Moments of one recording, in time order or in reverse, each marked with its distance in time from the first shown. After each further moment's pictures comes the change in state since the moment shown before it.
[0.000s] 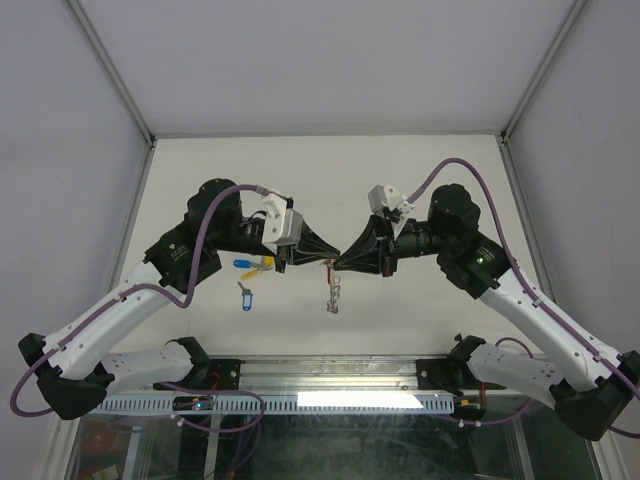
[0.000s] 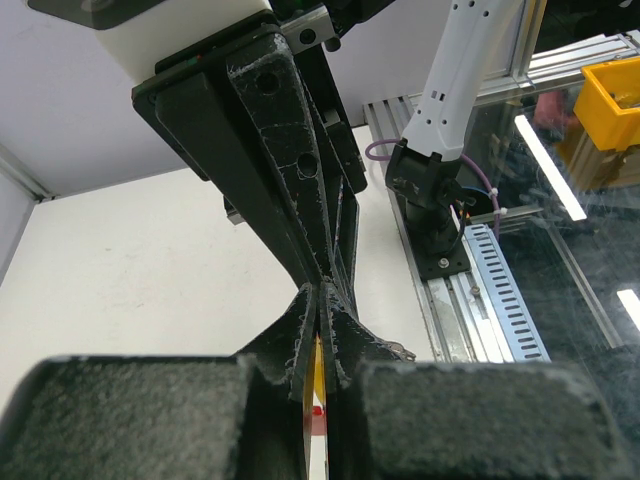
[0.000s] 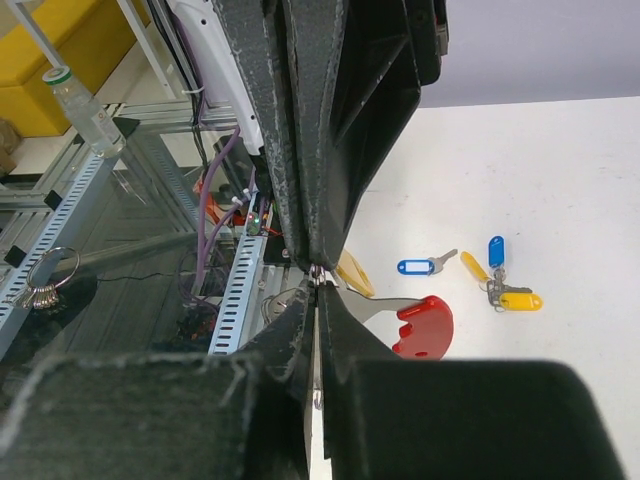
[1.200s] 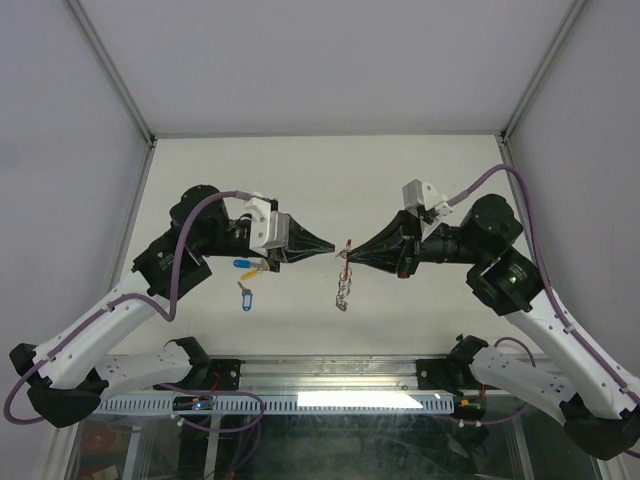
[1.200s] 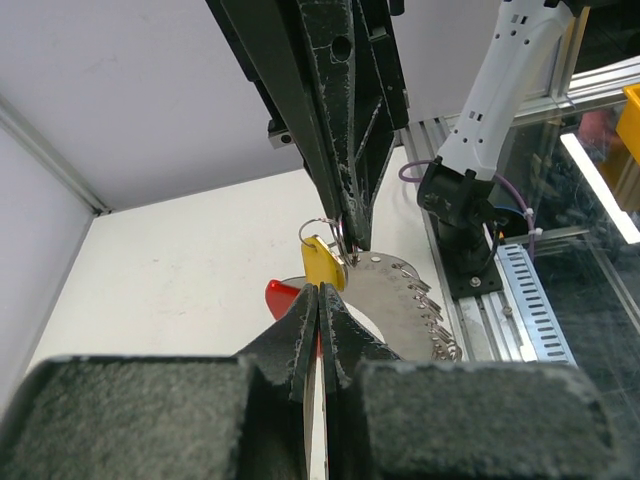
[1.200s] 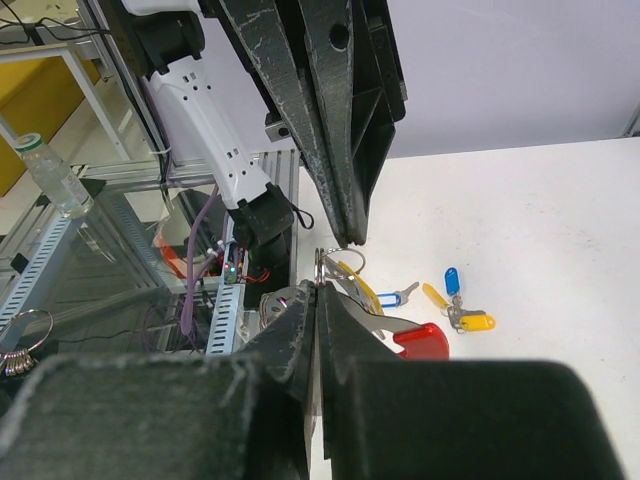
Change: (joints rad) left arm -0.006 -0.062 -0.021 0.051 -0.068 -0.005; right arm 0.002 -0.144 0.035 -0.010 0.157 0.088
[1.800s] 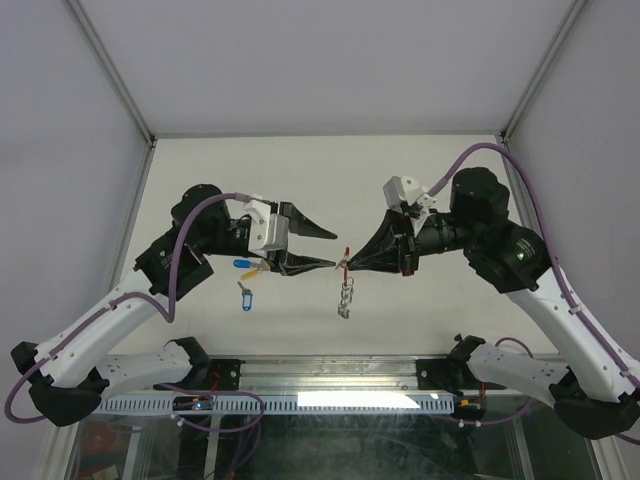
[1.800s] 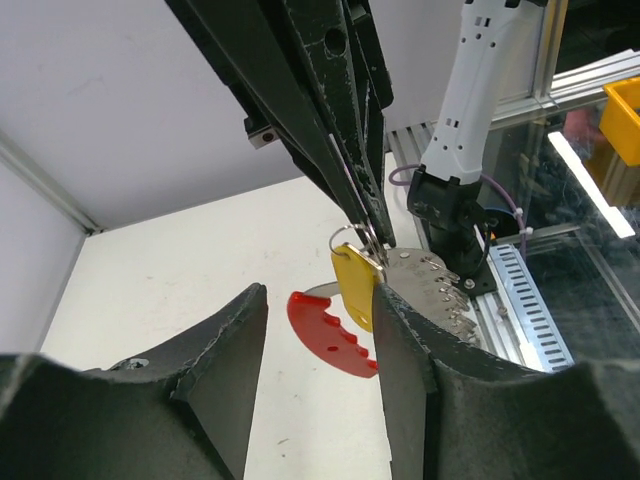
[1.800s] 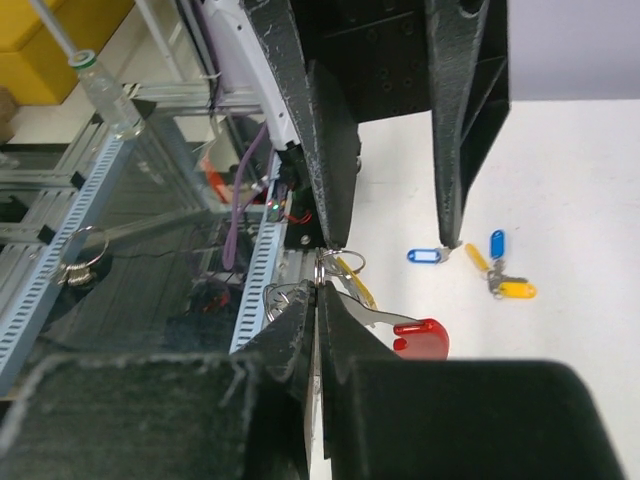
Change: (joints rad) left arm 0.000 0.001 -0.002 0.024 0.029 0.010; right arm 0.000 0.142 0.270 -0.393 -0.140 -0.216
